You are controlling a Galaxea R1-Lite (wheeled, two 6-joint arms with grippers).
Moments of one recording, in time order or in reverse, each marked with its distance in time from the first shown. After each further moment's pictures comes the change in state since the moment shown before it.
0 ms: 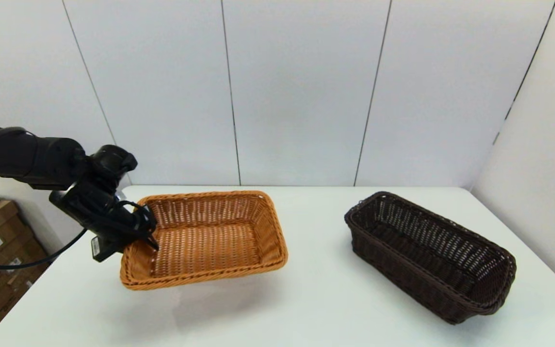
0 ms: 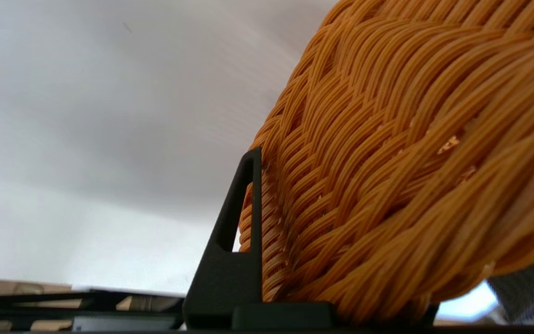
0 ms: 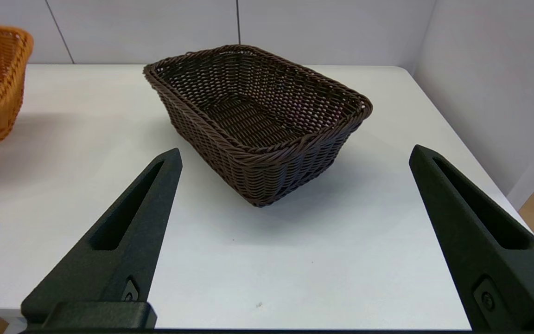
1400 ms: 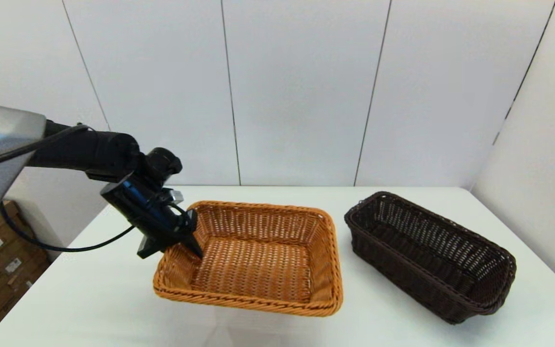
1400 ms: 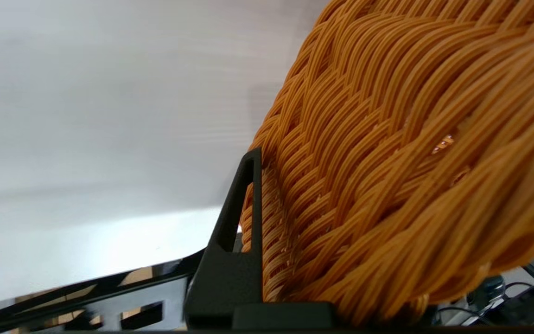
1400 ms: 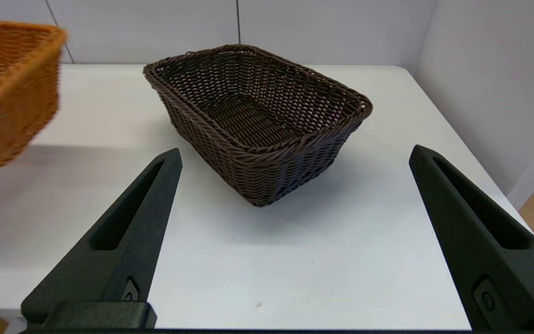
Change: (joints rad) left arm -0.186 0.144 -0.211 0.174 -0.185 0.187; right arm 0.000 0.000 0.000 0.000 0.000 0.000
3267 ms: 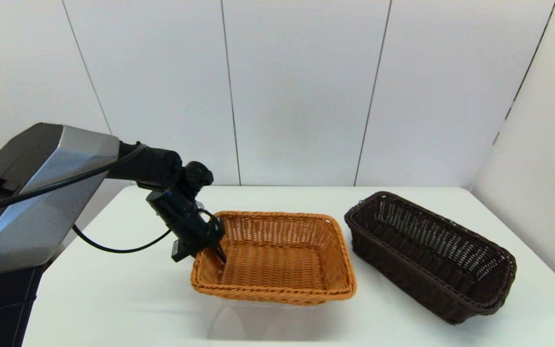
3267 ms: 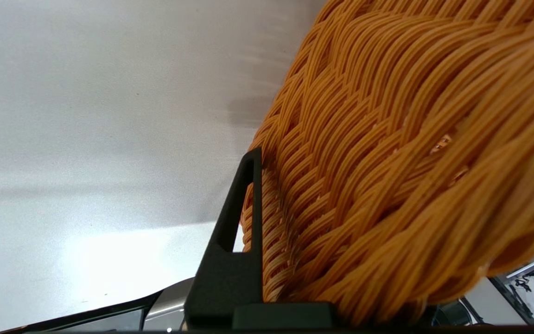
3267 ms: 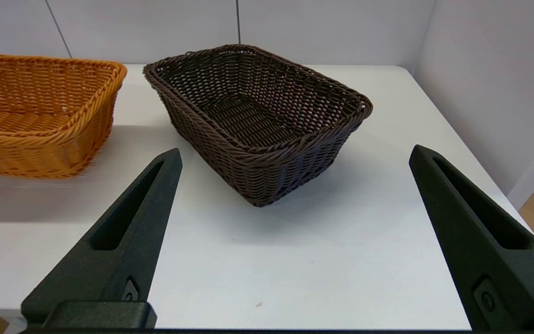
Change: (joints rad) left arm -0.062 0.191 -0.149 -0.001 0.011 -0.145; right arm 0.000 0.000 0.000 0.000 0.000 0.000
